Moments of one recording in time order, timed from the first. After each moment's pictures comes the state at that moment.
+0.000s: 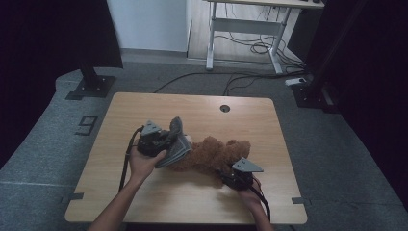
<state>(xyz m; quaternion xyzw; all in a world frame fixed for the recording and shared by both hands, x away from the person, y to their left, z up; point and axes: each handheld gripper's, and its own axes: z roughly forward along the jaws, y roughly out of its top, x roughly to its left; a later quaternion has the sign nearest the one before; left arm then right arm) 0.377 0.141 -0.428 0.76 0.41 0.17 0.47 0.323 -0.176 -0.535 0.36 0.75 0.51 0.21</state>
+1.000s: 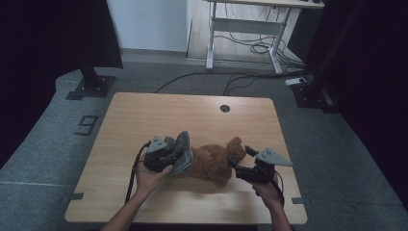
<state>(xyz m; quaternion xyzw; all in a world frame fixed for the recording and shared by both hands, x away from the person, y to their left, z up) 0.345 0.135 -0.470 0.76 0.39 0.15 0.50 0.307 -0.215 -0.449 0.38 0.70 0.56 0.23</state>
